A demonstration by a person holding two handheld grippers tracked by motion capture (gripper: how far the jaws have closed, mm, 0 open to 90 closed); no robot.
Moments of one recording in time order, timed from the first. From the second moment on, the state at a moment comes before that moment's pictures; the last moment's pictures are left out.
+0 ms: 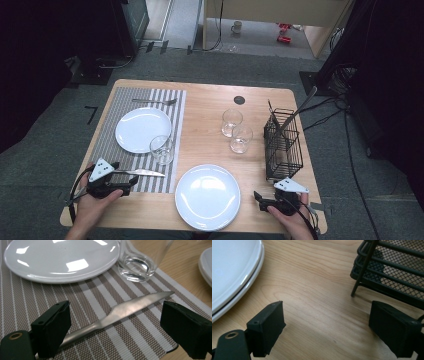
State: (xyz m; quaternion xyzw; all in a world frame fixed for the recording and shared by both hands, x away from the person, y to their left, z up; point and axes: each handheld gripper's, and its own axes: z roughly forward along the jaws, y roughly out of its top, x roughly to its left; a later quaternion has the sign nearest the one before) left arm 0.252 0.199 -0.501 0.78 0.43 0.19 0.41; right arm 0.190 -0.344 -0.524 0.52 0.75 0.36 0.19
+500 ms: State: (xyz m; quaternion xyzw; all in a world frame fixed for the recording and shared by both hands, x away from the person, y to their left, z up) left arm 0.234 0.227 -0.513 0.78 0.46 0.19 0.38; right arm 0.186 -0.349 -0.525 0.52 0.76 0.34 0.21
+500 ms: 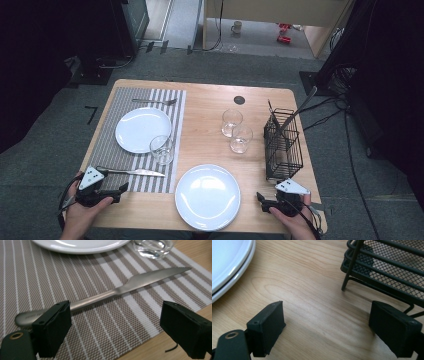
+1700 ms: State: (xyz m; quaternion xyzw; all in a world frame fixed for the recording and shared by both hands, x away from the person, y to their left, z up) left arm 0.231 0.229 -0.519 0.79 0.47 0.20 0.34; right arm 0.191 -0.353 -0.525 0.53 0.75 0.34 0.22
